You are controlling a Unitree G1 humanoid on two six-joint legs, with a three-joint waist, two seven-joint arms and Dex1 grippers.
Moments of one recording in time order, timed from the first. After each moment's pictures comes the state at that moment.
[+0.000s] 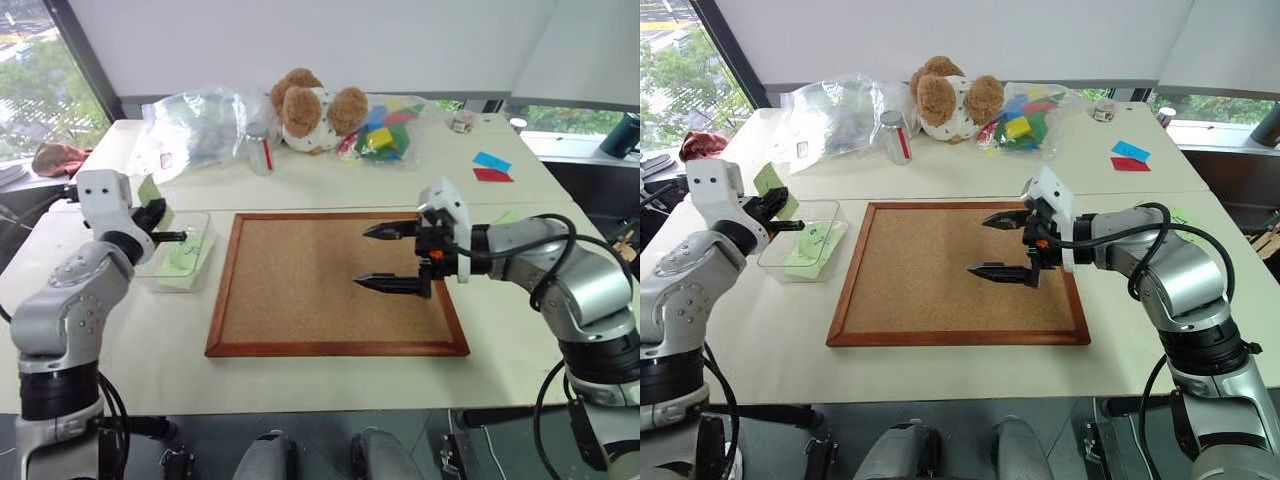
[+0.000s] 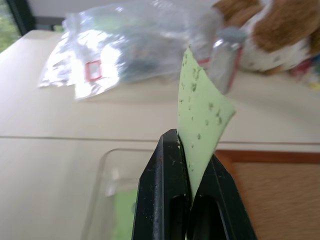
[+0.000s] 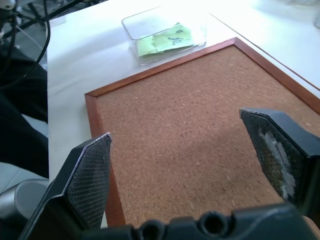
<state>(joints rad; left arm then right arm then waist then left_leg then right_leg) -0.43 0.61 0.32 -0.13 -0.59 0.77 -0.07 -0.61 -0.75 0.07 -0.33 0.52 0.79 1.05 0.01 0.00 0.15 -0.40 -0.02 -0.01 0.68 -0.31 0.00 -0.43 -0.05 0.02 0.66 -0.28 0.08</state>
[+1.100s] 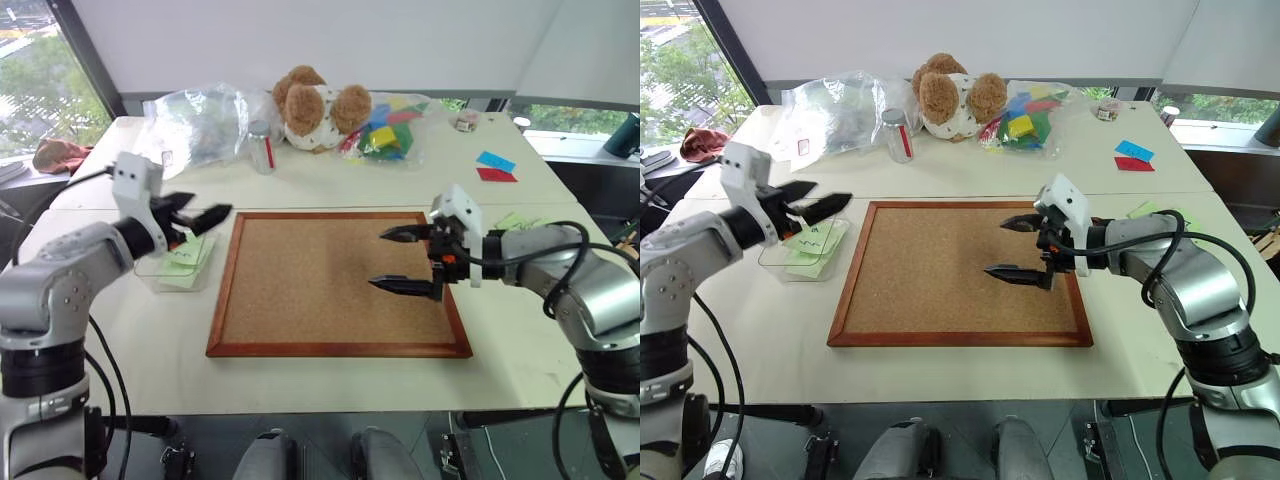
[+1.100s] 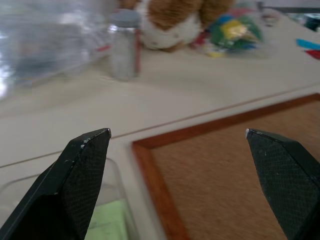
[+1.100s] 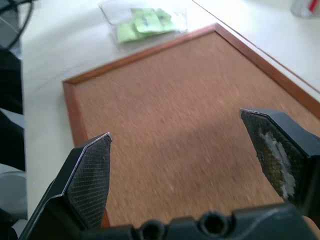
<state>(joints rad) -0.47 0.71 0.29 -0.26 -0.72 0.98 -0.54 -0.53 -0.84 0.05 -0.34 0.50 0.76 1.00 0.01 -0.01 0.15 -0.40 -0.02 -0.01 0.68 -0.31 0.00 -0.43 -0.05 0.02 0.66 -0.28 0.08</state>
